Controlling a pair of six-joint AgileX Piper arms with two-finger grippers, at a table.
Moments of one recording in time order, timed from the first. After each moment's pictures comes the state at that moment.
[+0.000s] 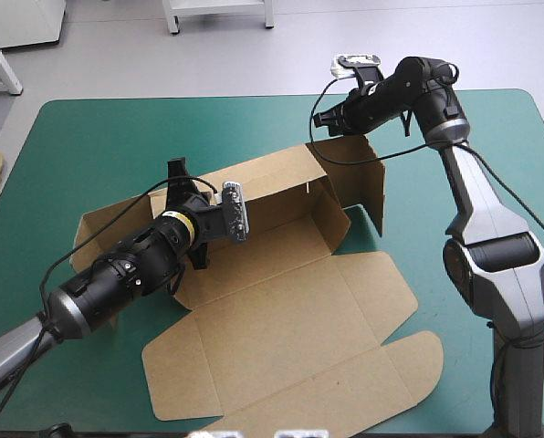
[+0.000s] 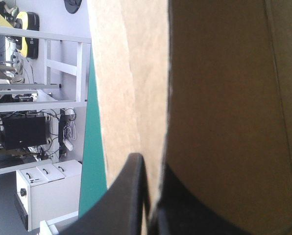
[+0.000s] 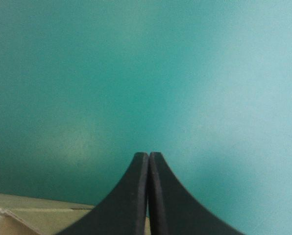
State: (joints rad) left arm -0.73 1.33 -1.04 0.73 0.61 0.35; right arm 0.24 2.19 -2.39 0.40 1.23 -0.12
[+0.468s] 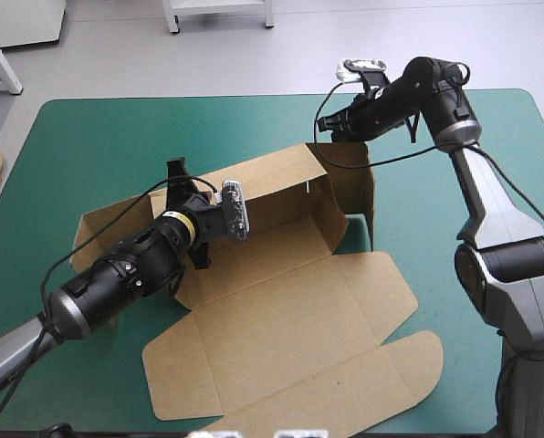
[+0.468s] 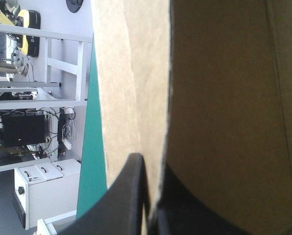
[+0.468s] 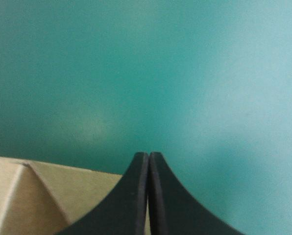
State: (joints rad) left arm -0.73 1.33 -1.04 0.74 0.60 0.32; right arm 0.23 2.11 -2.25 0.43 1.24 -0.11
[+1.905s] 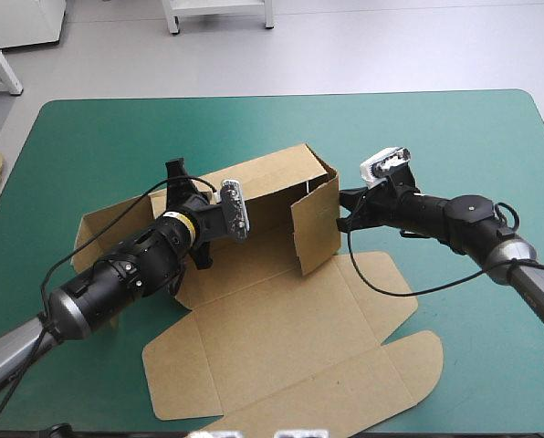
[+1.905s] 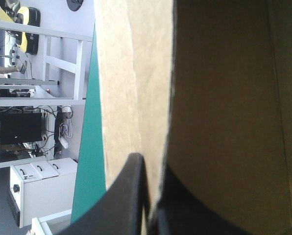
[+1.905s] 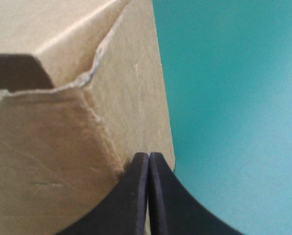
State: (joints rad) left arm -0.73 1.33 -1.04 0.74 0.60 0.29; right arm 0.22 1.51 -0.96 1.38 0.52 -1.43
